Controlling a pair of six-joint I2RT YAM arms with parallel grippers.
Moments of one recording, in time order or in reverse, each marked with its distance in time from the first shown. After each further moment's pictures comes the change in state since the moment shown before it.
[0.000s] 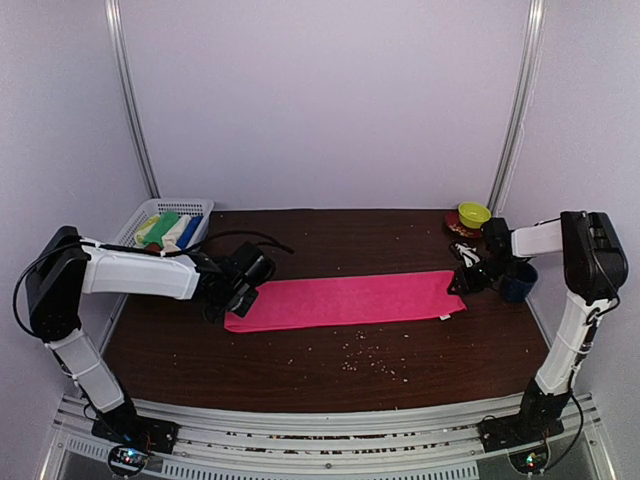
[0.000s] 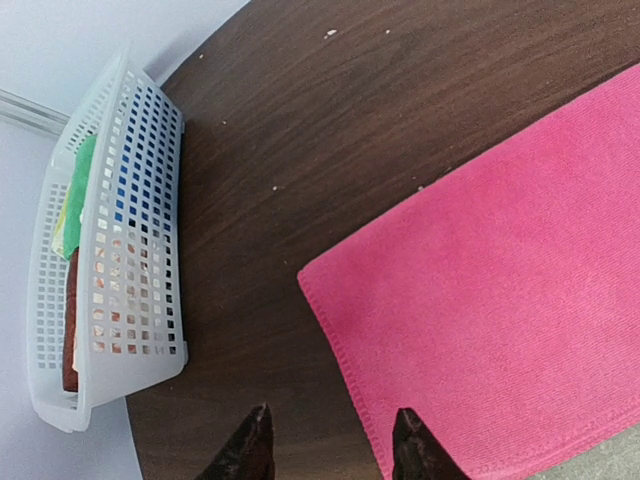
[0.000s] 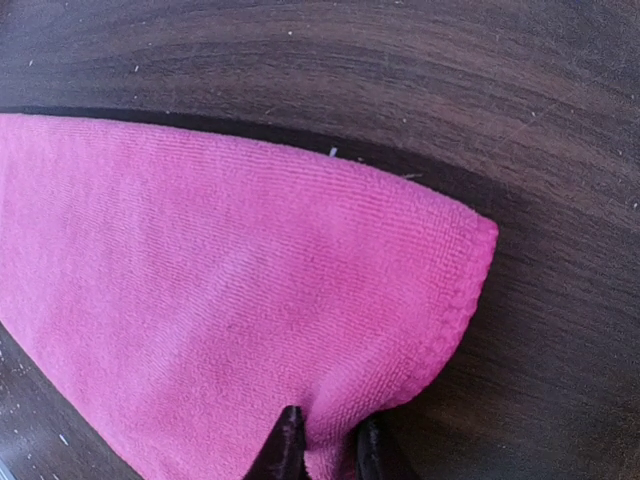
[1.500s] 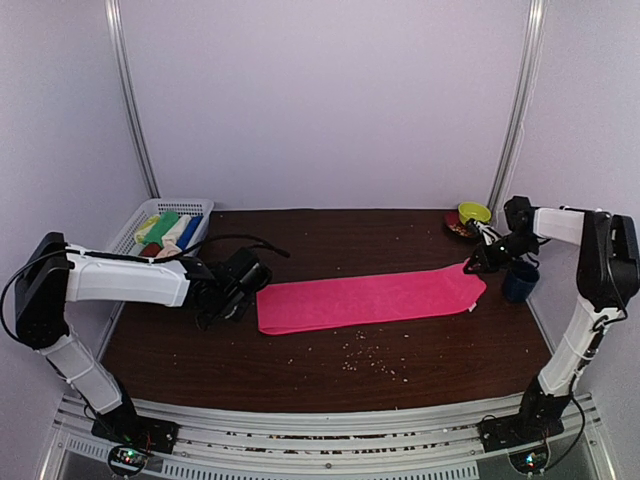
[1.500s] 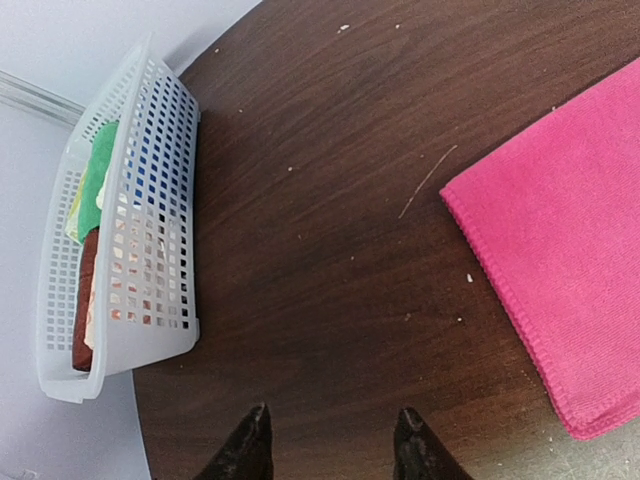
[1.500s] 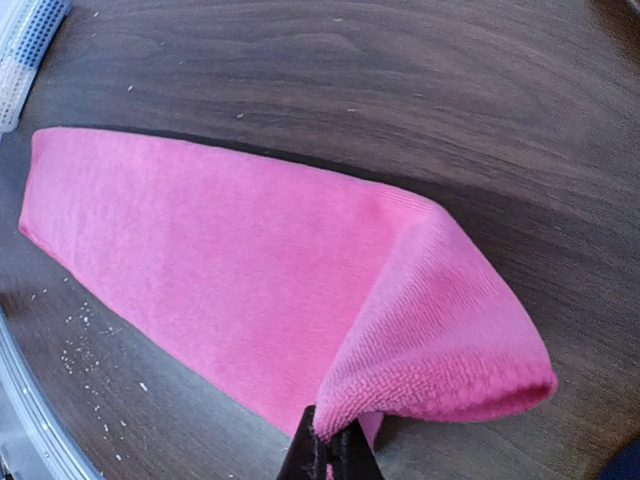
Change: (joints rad) left arm -0.043 -0.079 -0.053 -0.045 -0.043 -0.053; right arm -0.111 -0.089 0.165 -0.279 -0.150 -0.117
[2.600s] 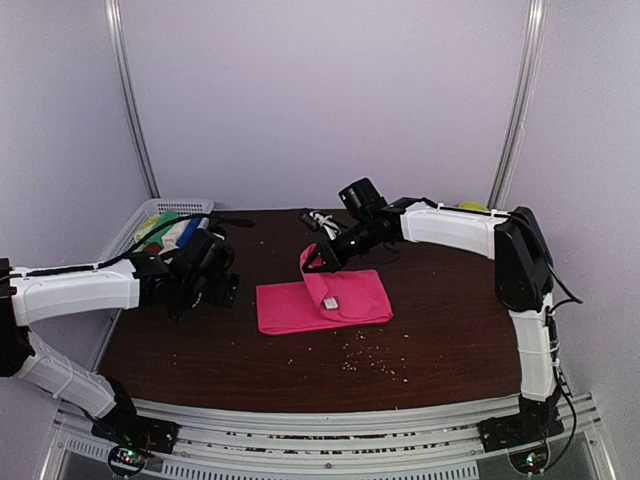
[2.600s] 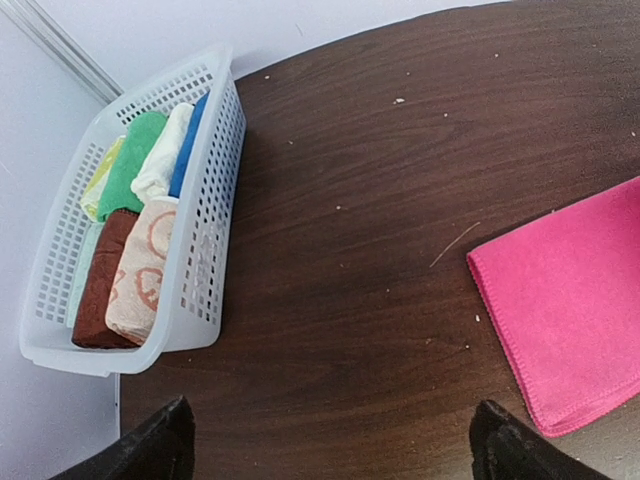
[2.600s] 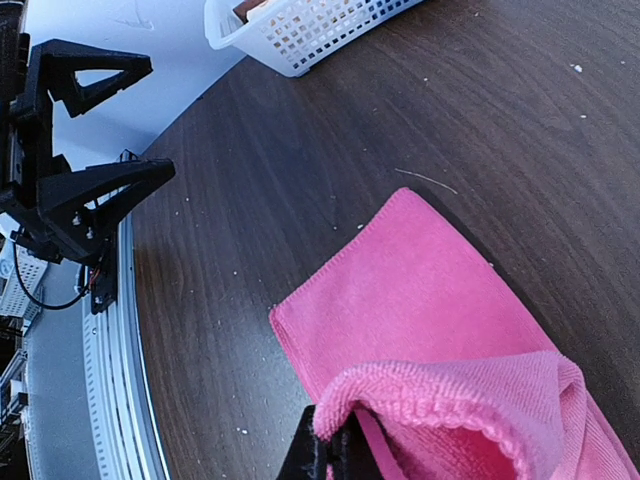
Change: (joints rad) left arm 0.066 -0.282 -0.087 0.030 0.063 -0.069; right arm 0.802 0.384 0.562 0.229 -0.103 0.332
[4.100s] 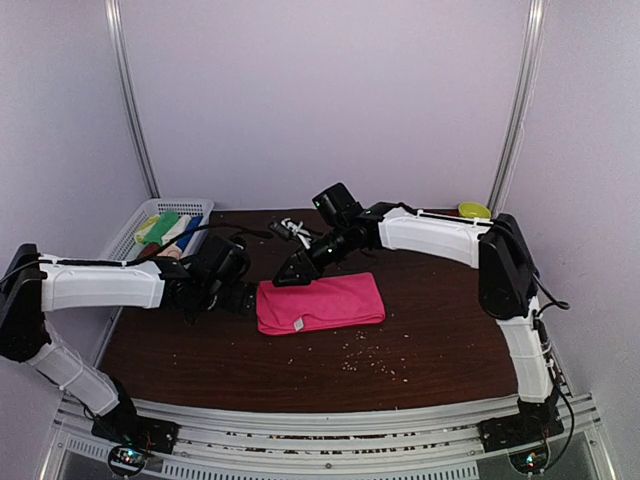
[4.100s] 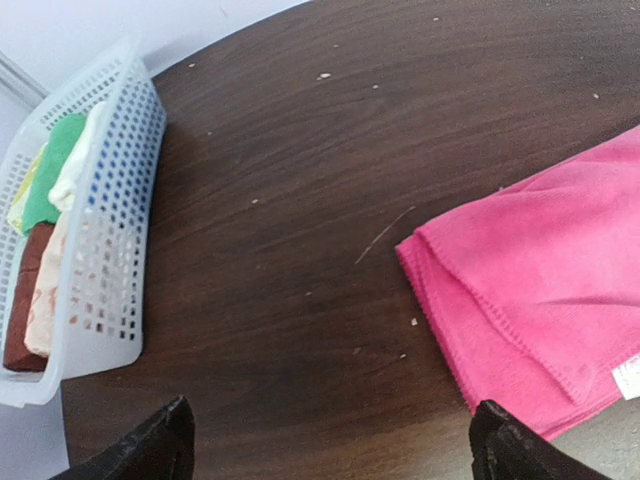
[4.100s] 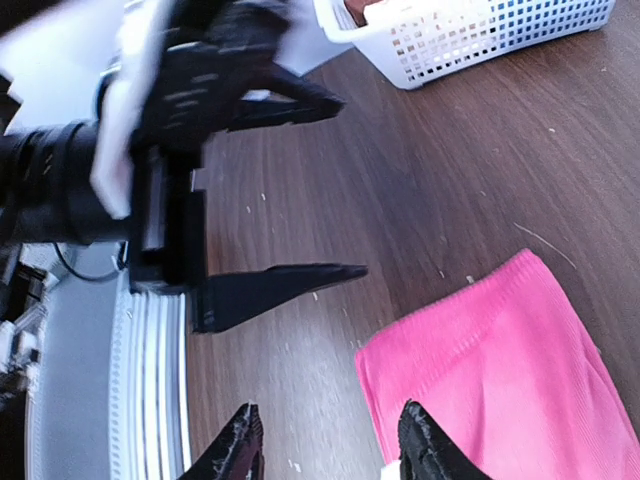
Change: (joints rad) left arm 0.000 0.128 -0.006 0.116 0.109 0.015; right arm 0.096 0.101 0.144 0.000 -0.103 -0.049
